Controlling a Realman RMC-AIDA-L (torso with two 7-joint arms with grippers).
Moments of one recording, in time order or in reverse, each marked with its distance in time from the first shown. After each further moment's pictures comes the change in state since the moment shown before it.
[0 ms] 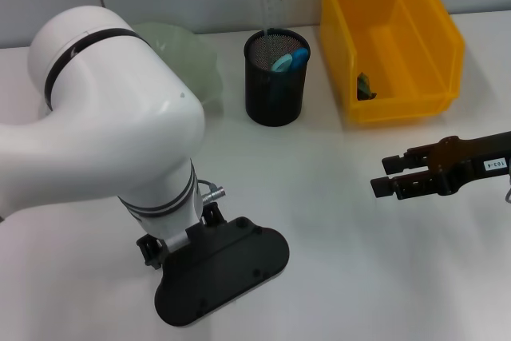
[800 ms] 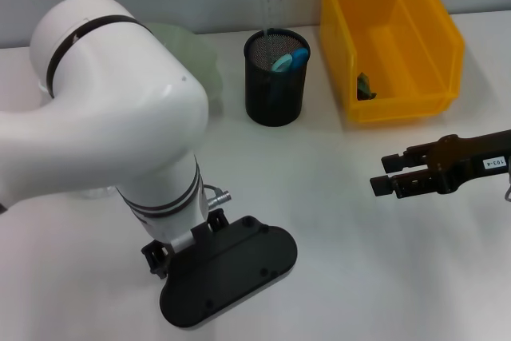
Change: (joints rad) left arm -0.018 0.000 -0.014 -0.001 -0.053 0.031 -0.004; right arm 0.003 0.000 0.000 -0.002 0.000 0.000 0.001
